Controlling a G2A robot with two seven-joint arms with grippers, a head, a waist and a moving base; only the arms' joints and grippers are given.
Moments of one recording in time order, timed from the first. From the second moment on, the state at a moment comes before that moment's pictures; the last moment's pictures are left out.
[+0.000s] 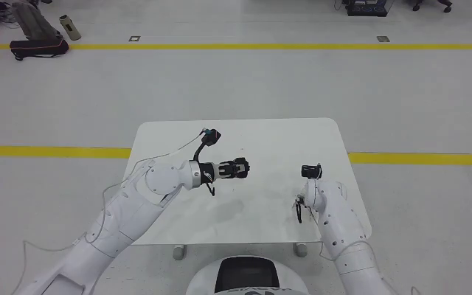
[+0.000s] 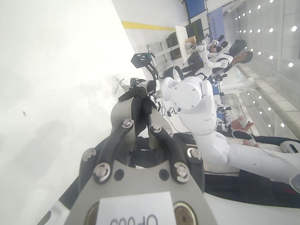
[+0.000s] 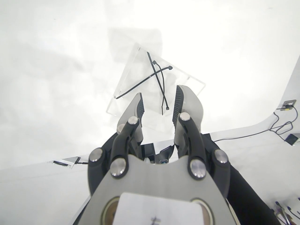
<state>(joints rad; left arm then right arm) 1.12 -1.03 -0.88 -1.57 -0.07 -0.09 -0.73 -1.40 -1.48 1.37 -1.42 -1.56 0.34 1.33</state>
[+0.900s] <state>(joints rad) 1.12 -1.03 -0.88 -1.57 -0.07 -0.09 -0.73 -1.35 -1.50 1.39 -1.28 -1.57 0.34 1.26</state>
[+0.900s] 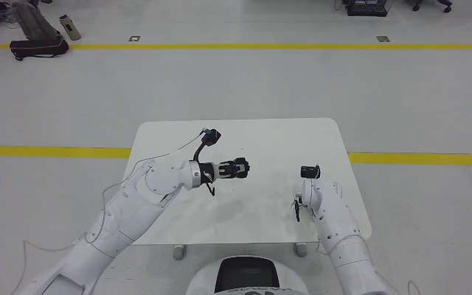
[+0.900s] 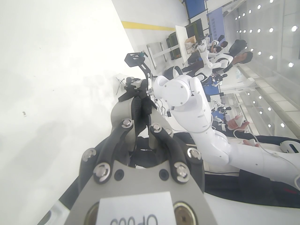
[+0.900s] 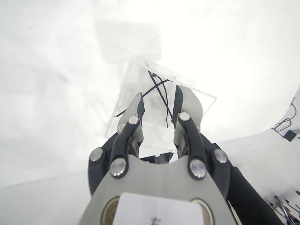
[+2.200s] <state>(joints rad) 1.12 -1.03 -0.88 -1.57 -0.07 -0.09 -0.73 -1.34 -1.50 1.37 -1.25 -1.57 0.34 1.26</state>
